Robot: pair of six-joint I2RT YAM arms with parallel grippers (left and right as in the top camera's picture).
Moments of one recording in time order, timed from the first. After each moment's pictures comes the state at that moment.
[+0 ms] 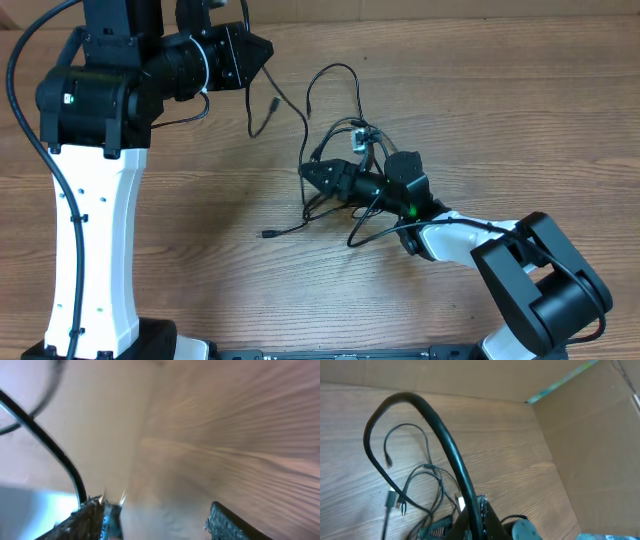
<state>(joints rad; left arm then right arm) -0.13 1.63 2.10 -1.13 0.59 -0.35 0.53 1.78 0.65 0.90 -0.62 1.02</state>
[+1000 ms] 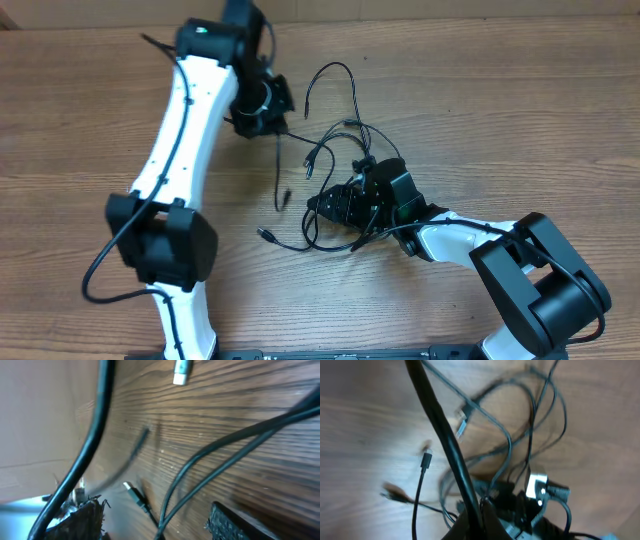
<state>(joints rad) -0.25 2.08 2.10 -1.47 0.34 -0.54 0.55 1.78 0.65 0.41 -0.59 0.96</state>
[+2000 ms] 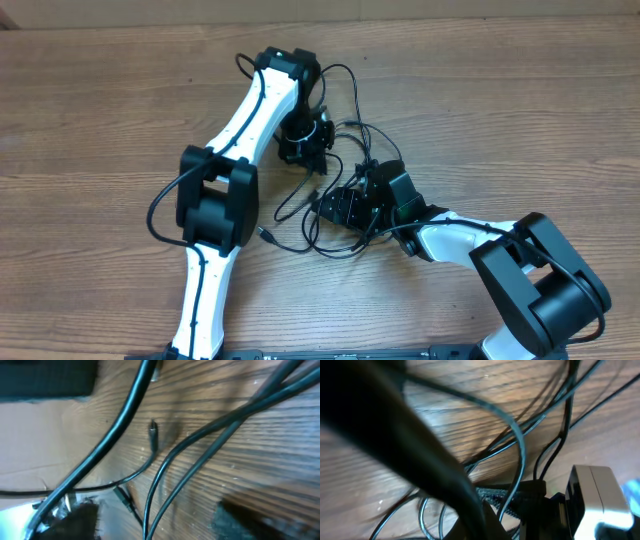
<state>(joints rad) -0.37 2.40 2.10 -1.48 0.48 -0.26 0.54 1.78 0.65 0.35 -0.57 0.95</state>
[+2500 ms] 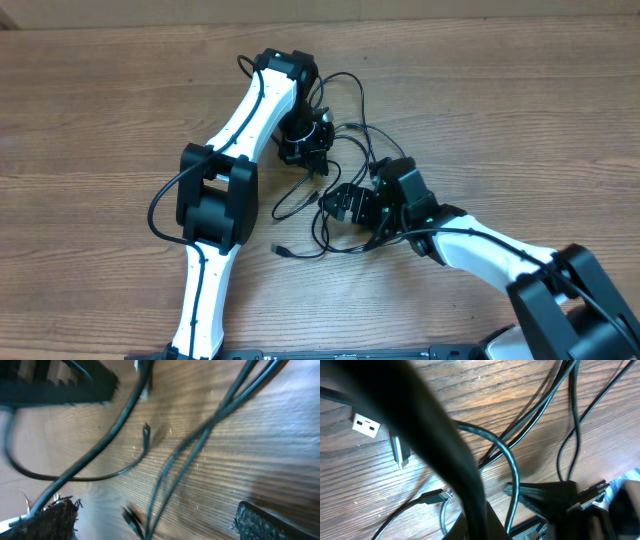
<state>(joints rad) -0.36 2.41 2.10 -1.48 0.50 -0.21 0.52 1.61 0.66 0.11 -0.47 0.91</state>
